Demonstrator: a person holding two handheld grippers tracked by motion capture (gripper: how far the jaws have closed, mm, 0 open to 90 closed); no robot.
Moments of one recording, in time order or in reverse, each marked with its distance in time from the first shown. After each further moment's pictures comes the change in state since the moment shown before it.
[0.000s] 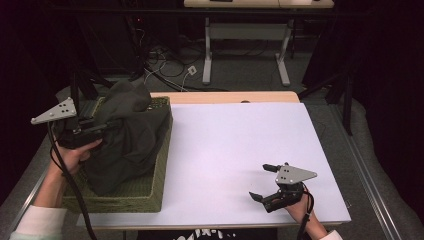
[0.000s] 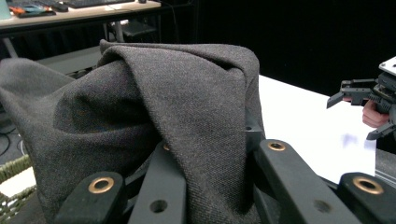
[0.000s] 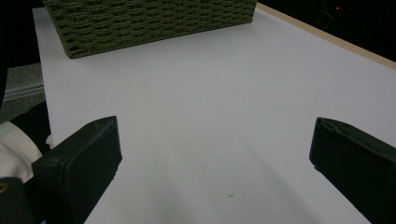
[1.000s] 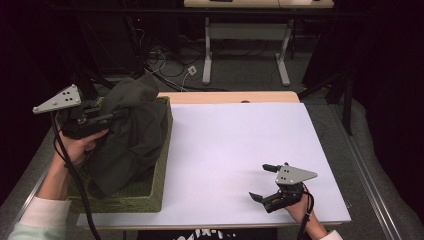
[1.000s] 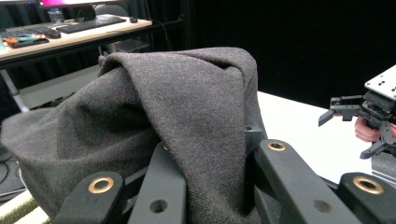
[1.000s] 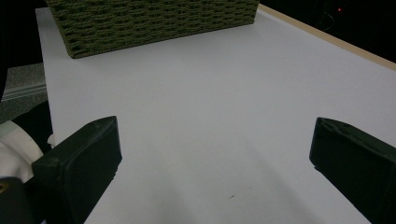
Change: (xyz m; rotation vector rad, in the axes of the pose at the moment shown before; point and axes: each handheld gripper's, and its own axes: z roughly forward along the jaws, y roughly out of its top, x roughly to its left) left arm -0.015 0.036 0.012 -0.035 -0.021 0.063; right arm 0.000 0.000 0.000 -0.002 0.005 -0.005
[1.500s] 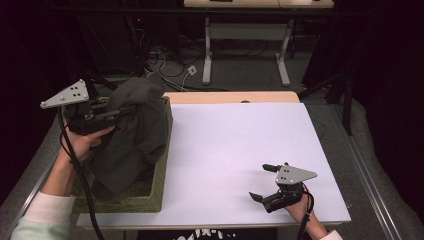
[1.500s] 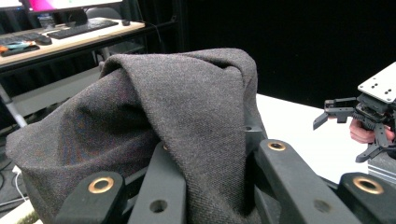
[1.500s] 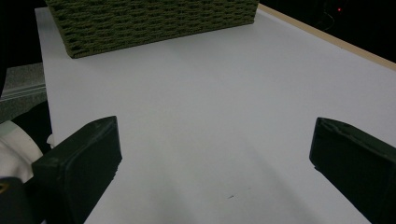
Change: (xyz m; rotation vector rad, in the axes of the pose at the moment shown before) left arm -0.008 0.015 0.014 0.005 -0.022 0.030; right arm 0.000 0.000 0.000 -0.001 -0.001 0.000
